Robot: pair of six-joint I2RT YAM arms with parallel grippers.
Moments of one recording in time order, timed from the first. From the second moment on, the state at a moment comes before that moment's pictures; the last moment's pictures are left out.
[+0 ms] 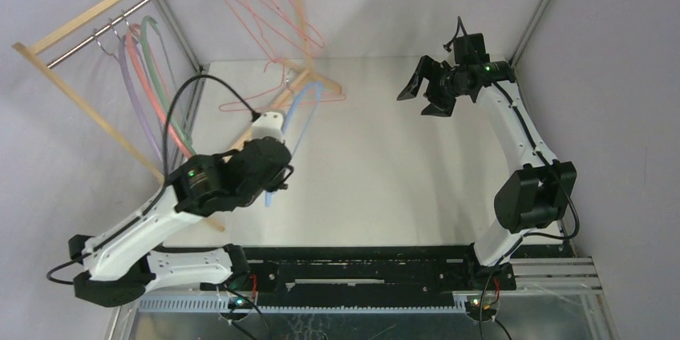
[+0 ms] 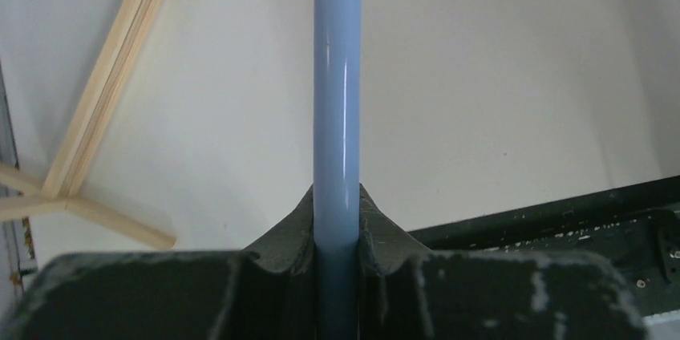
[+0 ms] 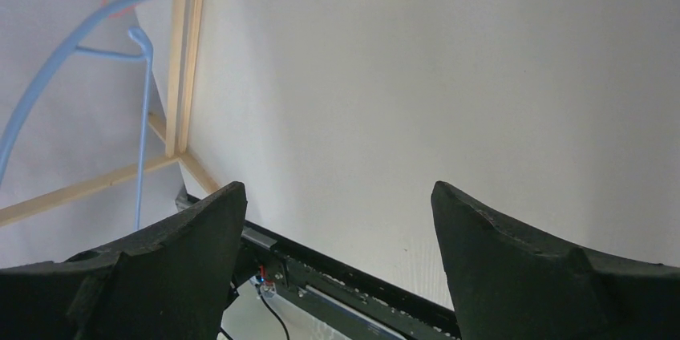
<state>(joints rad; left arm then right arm) -1.06 1.05 1.39 -1.19 -0.63 -0.62 0.14 1.66 1.67 -0.94 -0.43 0.56</state>
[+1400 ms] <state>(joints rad) -0.65 1.21 1.51 -1.06 -0.90 -0.33 0.15 1.69 1.65 -0.89 -0.52 0.56</state>
